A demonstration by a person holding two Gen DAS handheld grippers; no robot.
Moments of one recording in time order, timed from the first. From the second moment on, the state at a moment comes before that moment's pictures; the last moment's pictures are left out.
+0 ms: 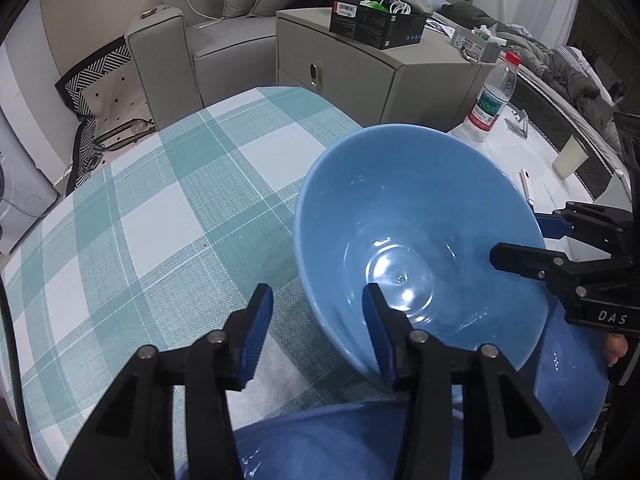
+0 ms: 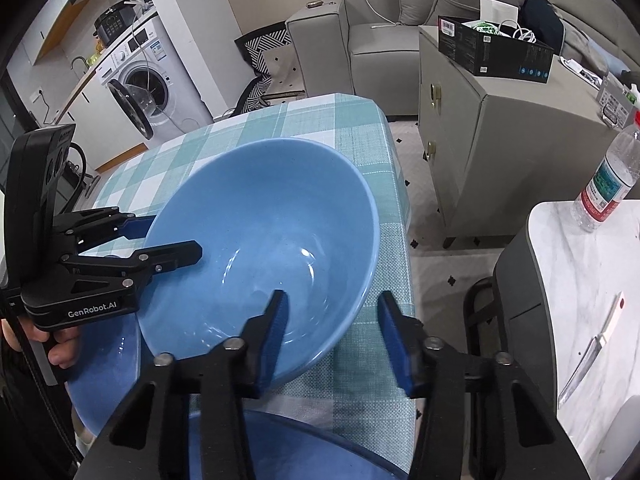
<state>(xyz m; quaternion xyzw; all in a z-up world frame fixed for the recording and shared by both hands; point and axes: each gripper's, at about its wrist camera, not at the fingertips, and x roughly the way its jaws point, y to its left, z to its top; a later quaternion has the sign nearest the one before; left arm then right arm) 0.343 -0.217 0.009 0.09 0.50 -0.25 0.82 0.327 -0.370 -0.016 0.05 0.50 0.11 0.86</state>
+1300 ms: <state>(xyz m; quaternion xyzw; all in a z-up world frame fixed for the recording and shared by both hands) 0.337 -0.218 0.028 0.07 0.46 -0.26 0.85 0.314 -0.370 0.004 0.03 0.47 0.08 0.88</state>
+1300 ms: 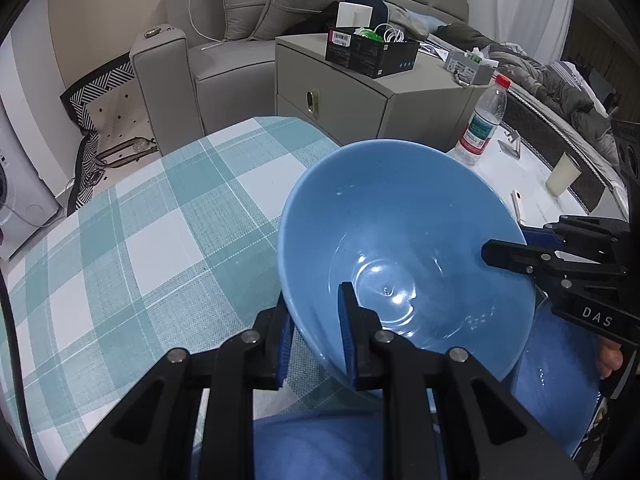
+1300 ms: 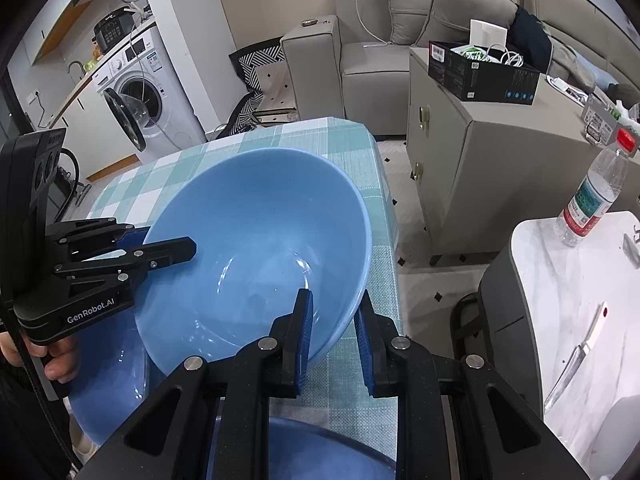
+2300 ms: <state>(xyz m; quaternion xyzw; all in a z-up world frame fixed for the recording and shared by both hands) 0.285 -0.199 0.092 0.05 0.39 -0.26 0.88 0.247 -0.348 0.082 0.01 0.41 0.08 0.91</state>
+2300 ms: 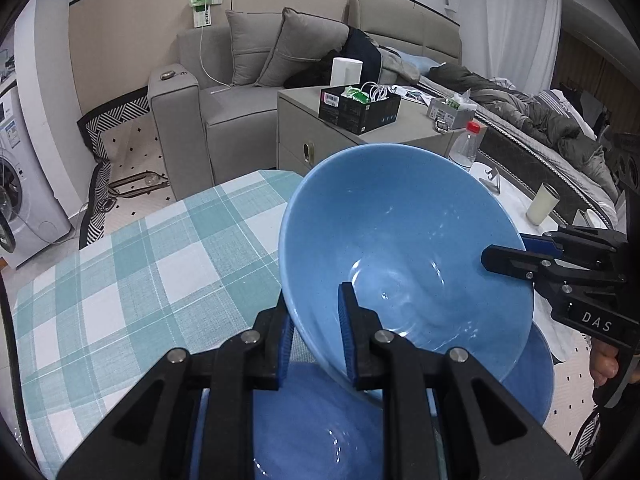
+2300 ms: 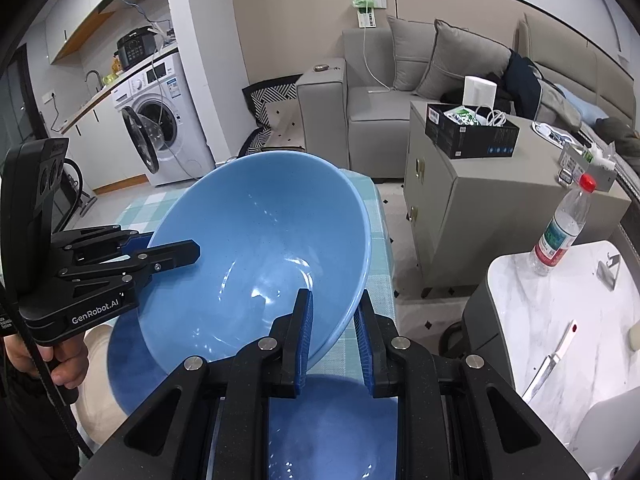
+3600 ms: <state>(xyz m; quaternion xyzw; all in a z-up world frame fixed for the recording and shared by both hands) 0.215 -0.119 0.098 0.04 0.37 -0.18 0.91 0.203 -0.269 0.090 -0.01 0.38 0.17 0.91</state>
